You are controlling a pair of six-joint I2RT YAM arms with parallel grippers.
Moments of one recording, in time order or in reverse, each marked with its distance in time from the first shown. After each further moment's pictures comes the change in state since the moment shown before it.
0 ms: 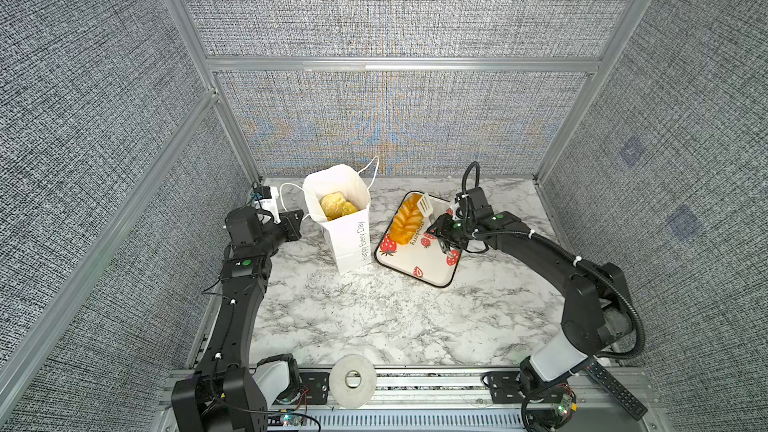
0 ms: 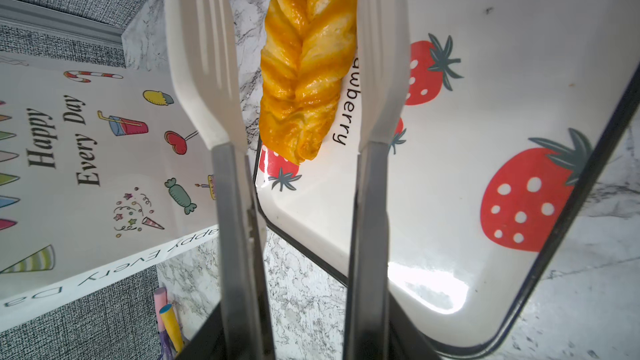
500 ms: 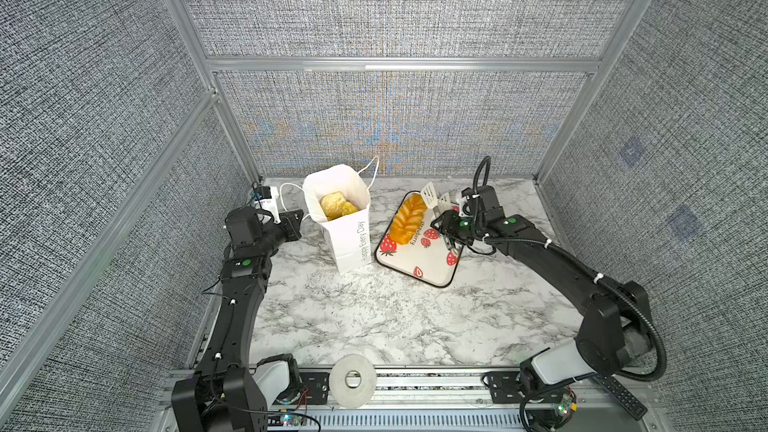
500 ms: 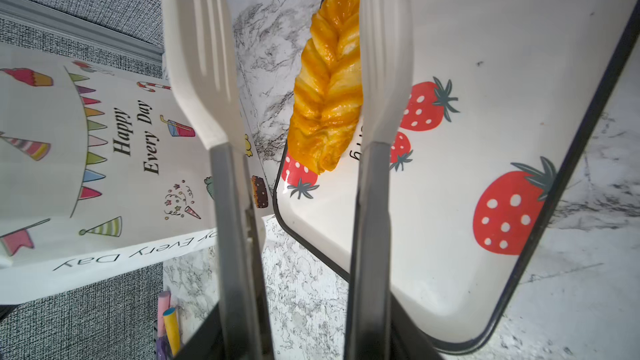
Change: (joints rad) left arm 0.000 0.000 0.000 0.000 0.000 0.000; right arm 0.002 -0.116 -0.029 0.024 0.042 -0.033
